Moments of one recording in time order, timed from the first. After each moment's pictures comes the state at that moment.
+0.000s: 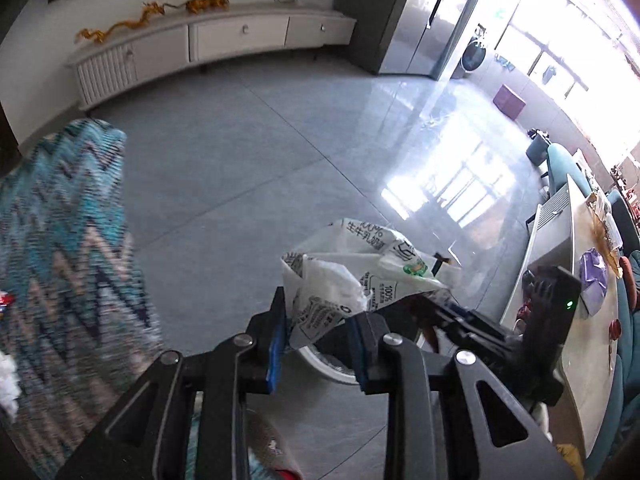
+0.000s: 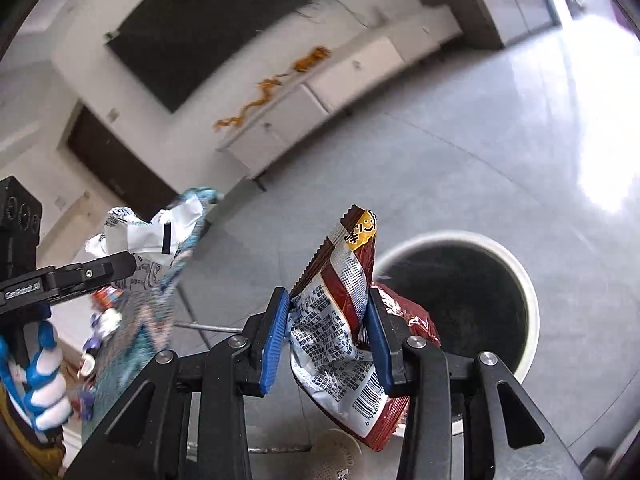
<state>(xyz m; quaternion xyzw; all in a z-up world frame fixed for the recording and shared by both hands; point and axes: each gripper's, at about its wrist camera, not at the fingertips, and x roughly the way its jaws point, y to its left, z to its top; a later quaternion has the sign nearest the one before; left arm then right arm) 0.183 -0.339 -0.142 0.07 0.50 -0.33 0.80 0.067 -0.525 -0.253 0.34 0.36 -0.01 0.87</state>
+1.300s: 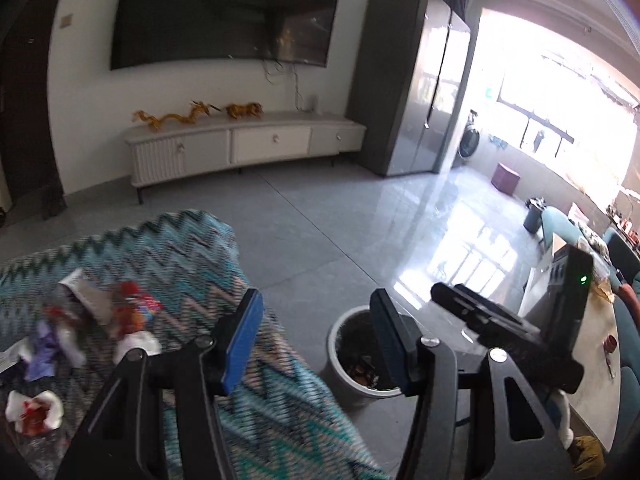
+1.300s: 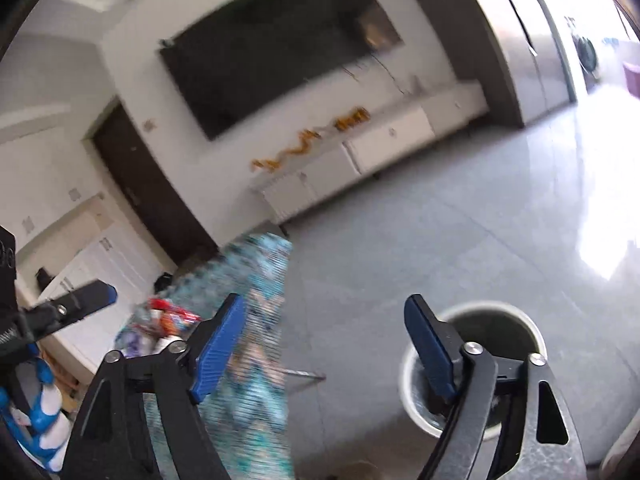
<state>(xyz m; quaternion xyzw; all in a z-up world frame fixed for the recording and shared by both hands) 0.090 -0.154 0.009 0.02 0.32 -0.31 0.89 0.029 -0.396 -0.072 0.23 0.23 0.00 0.94</state>
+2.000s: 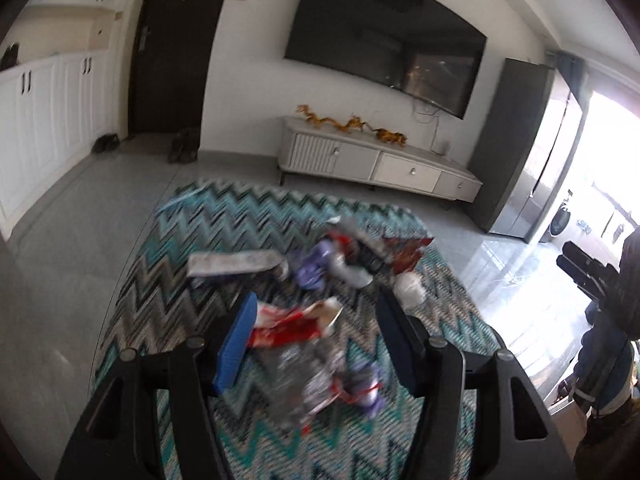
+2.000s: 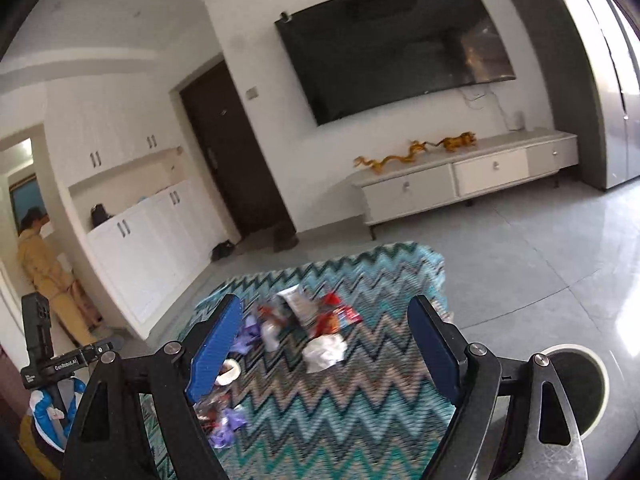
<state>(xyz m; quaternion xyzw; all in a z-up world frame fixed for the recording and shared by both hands) 0.045 0.198 -0.017 -0.09 0.33 -0.12 0.93 0.034 -0.201 0.002 0.15 0.23 0.13 0.95</state>
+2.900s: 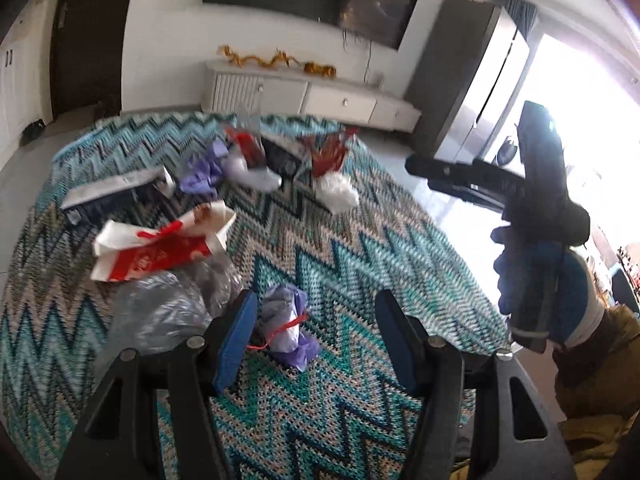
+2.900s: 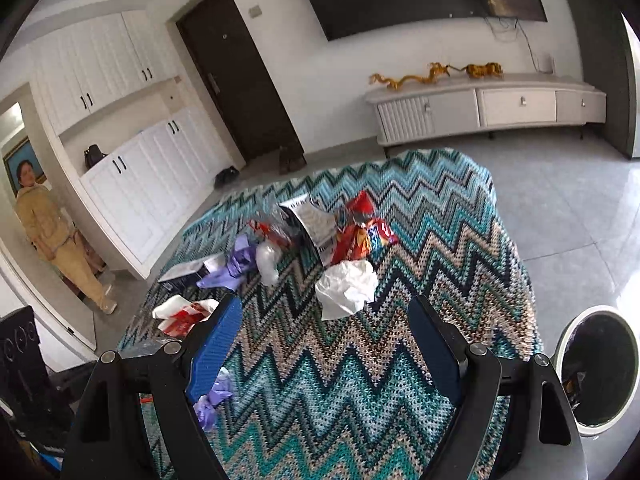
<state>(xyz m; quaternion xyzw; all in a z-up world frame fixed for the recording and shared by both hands) 0.046 0.101 -0.097 -0.04 0.40 -0.26 0.88 0.115 -0.146 -0.095 0.13 0.36 0.16 0.91</state>
